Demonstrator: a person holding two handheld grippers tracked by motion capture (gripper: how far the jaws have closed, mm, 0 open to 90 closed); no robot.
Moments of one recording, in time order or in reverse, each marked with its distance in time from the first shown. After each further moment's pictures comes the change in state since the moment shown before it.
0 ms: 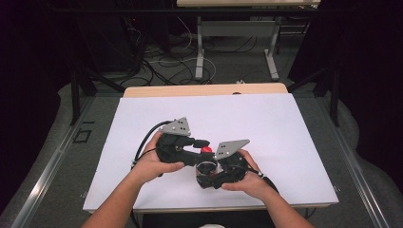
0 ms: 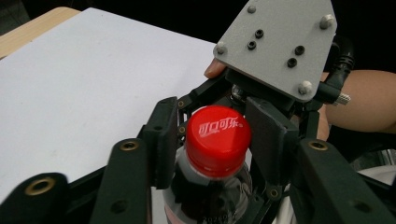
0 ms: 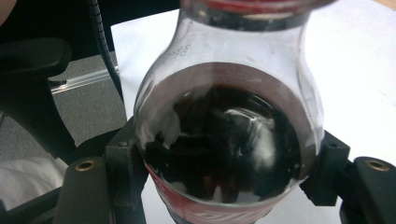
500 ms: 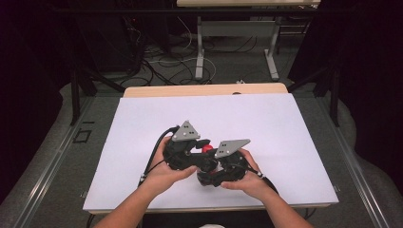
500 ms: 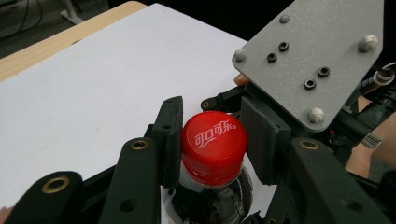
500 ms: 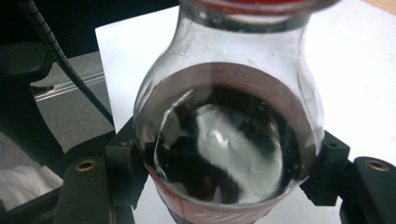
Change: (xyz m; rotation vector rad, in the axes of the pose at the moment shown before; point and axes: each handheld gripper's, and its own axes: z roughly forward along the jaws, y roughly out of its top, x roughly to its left) left arm -0.029 0.005 0.012 -0.018 0.273 -0.106; right arm -0.003 -0.002 0.001 -0.010 -0.051 0.029
